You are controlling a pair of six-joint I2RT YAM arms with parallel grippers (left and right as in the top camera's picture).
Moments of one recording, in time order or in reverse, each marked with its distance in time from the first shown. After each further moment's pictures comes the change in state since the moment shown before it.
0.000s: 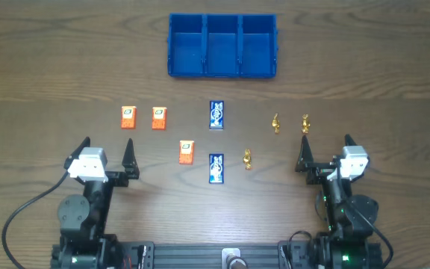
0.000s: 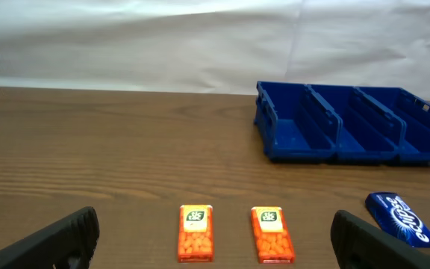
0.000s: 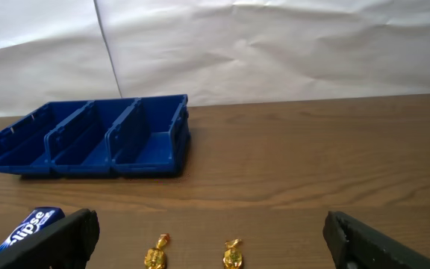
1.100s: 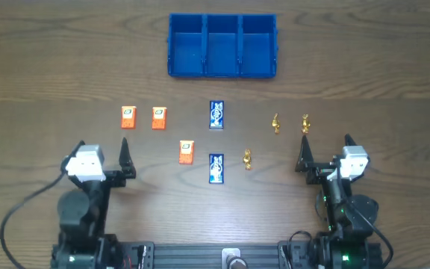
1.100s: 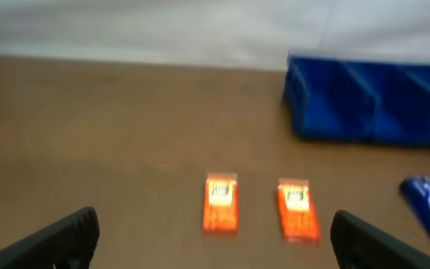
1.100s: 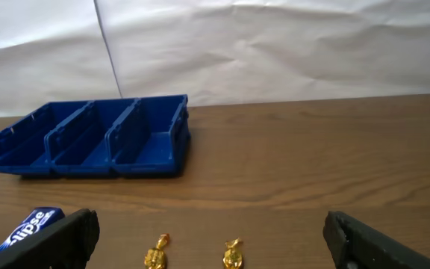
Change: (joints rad) left arm 0.001 0.092 0.064 -0.087 -0.087 -0.003; right arm 0.000 0.000 0.000 0.000 0.000 0.000
